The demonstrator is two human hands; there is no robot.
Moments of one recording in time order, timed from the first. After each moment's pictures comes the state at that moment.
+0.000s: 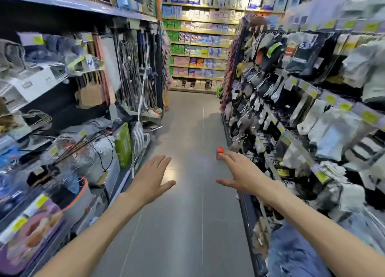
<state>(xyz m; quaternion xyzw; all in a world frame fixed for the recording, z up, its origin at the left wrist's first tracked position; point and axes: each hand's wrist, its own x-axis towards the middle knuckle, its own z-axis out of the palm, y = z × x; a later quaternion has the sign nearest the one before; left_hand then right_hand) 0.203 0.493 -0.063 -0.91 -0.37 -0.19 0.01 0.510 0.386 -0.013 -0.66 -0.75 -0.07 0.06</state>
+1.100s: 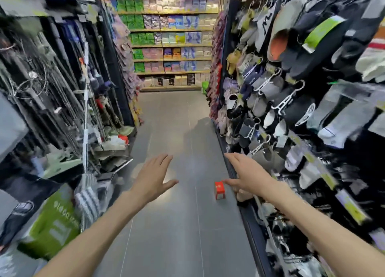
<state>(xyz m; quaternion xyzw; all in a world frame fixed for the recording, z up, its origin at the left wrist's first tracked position) 0.652 1.257 -0.090 -0.94 -0.33 -0.11 -0.01 0.948 1.104 -0.071 -0.73 -0.68 0.00 0.09</state>
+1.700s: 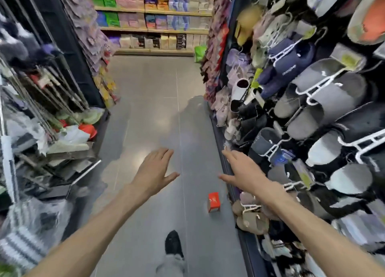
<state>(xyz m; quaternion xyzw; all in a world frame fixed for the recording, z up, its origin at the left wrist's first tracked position) 0.900 1.657 -0.222 -0.94 -0.31 -0.08 -0.08 1.171 1.501 -0.199 -0.77 -0.64 0.05 0.04</state>
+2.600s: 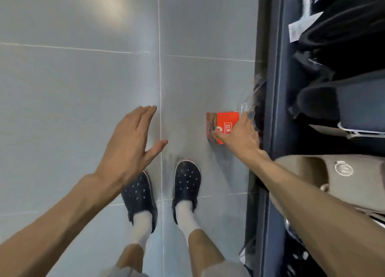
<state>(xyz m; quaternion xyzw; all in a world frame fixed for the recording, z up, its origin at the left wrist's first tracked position) 1.044 1.759 -0.878 -0.85 -0.41 0.05 -0.33 1.313 1.645 -0.936 -0.91 -0.26 0.33 -0.05</state>
